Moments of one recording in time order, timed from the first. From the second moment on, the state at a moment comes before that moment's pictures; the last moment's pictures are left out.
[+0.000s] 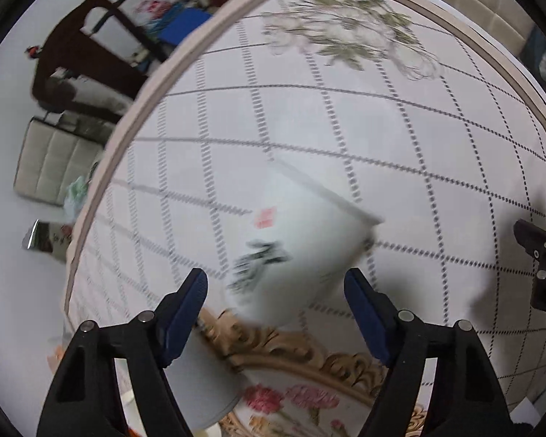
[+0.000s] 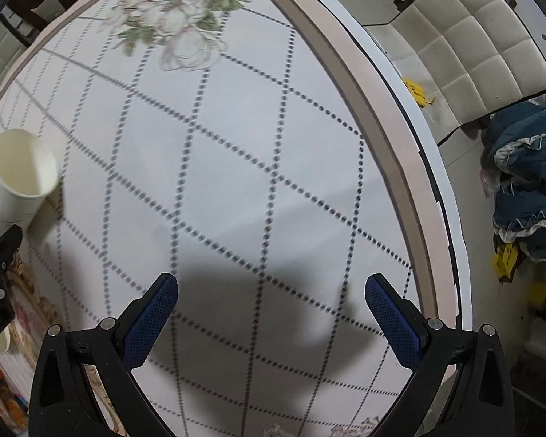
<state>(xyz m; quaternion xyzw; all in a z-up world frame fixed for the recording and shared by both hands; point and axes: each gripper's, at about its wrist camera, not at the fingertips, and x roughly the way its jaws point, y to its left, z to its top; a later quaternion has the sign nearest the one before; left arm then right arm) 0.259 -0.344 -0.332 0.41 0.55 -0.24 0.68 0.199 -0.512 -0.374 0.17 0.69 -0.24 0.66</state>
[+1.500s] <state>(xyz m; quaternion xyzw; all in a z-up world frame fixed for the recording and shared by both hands) 0.155 -0.217 -0.299 0.14 0.69 -0.18 0.69 0.088 -0.427 -0.315 0.17 0.68 -0.21 0.68</state>
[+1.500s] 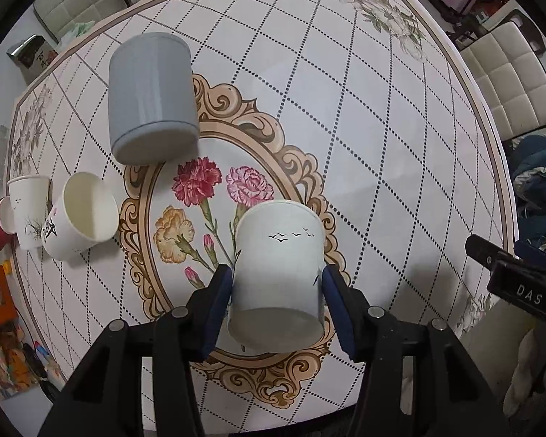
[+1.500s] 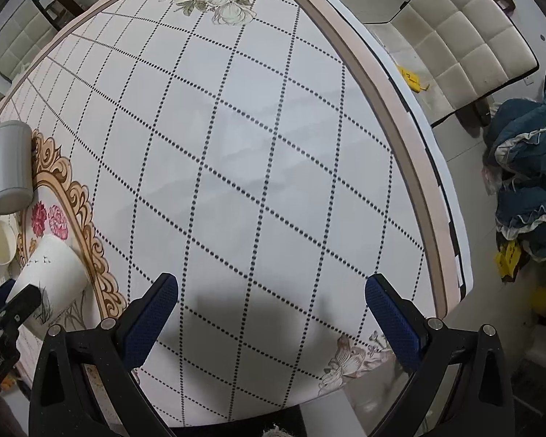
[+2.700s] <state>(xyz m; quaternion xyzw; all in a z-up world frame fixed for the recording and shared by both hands) 0.096 -0.133 -0.344 -0.04 0.70 -0.09 0.70 0.064 -0.384 -0.313 0.13 0.67 -0.23 0.69</state>
